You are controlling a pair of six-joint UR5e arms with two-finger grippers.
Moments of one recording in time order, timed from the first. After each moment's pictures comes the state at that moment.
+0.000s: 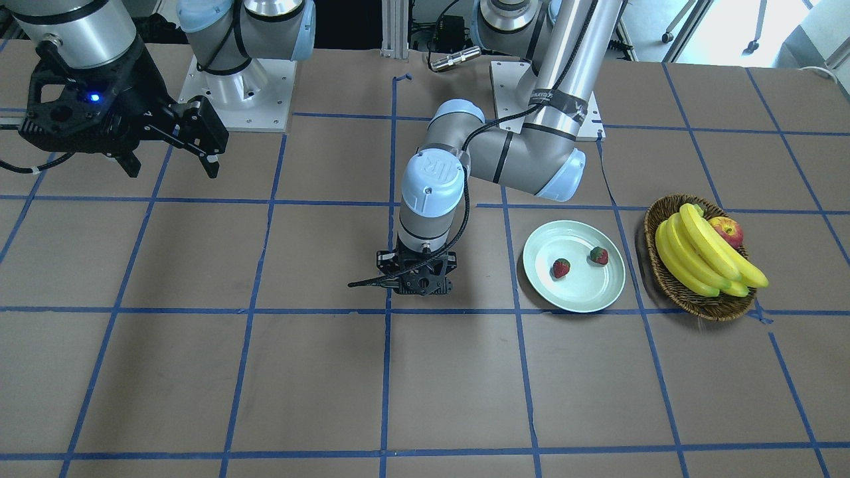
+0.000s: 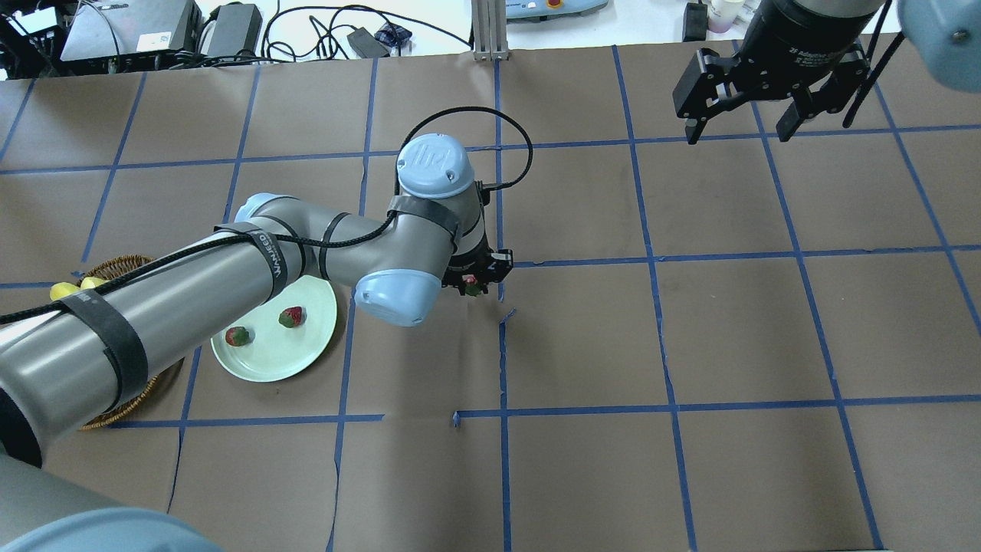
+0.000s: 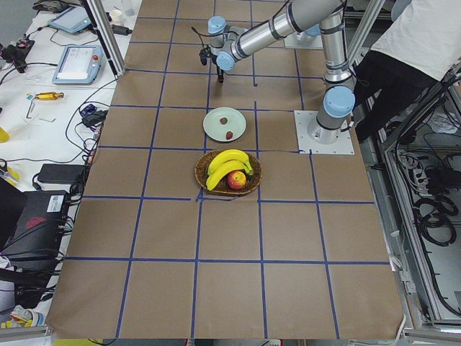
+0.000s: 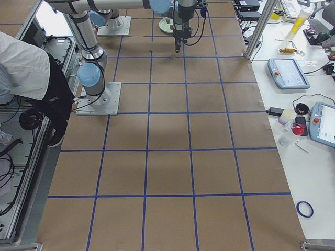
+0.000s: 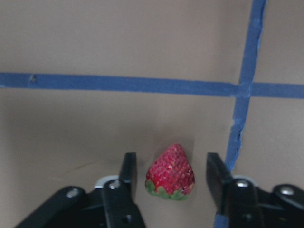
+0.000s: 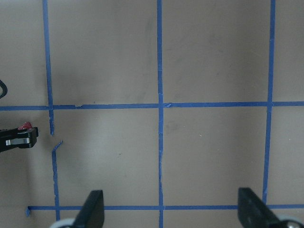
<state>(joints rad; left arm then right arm) -1.90 -2.01 -1.82 -0.86 1.53 -0.35 1.54 -1.55 1.49 -1.55 -1.55 -0.02</state>
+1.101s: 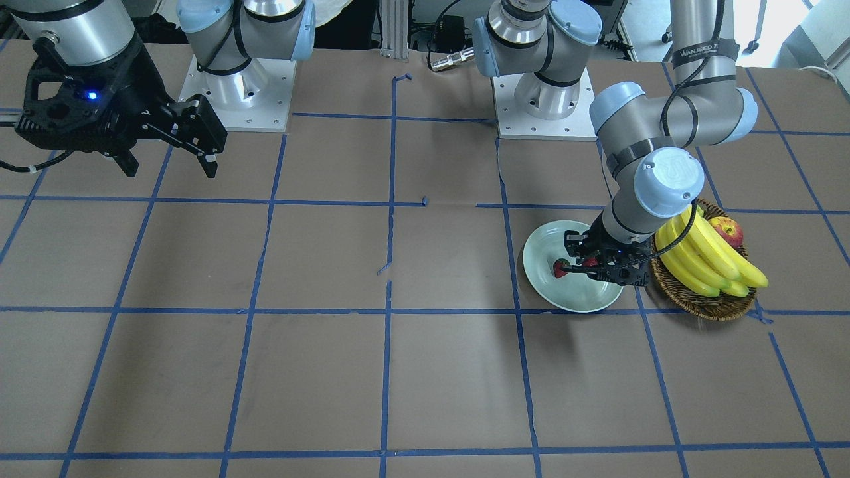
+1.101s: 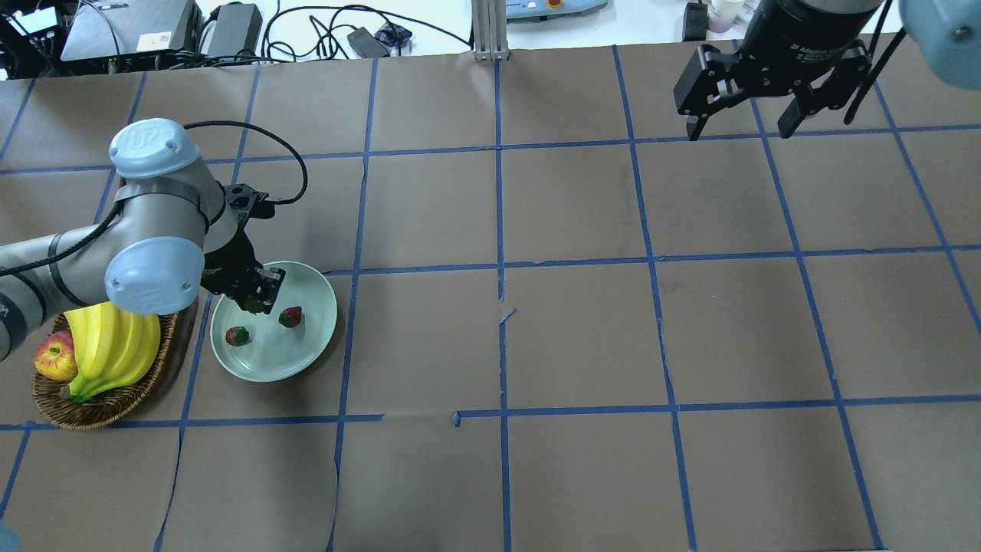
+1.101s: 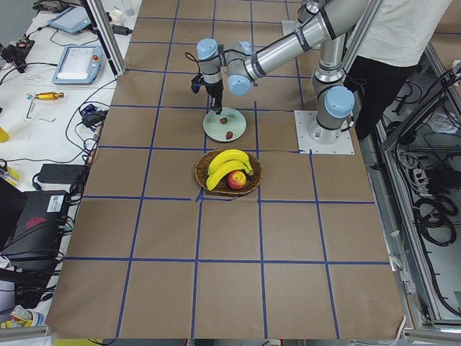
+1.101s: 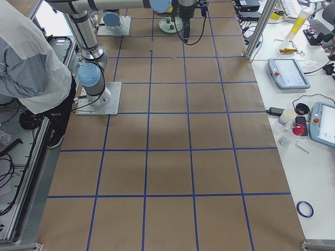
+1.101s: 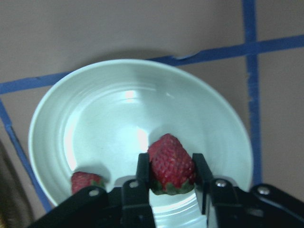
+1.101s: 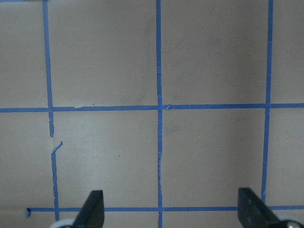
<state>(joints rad) -1.35 -1.79 -2.03 -1.03 1.67 0.36 1.54 -1.55 1.48 -1.56 -1.55 -0.02</state>
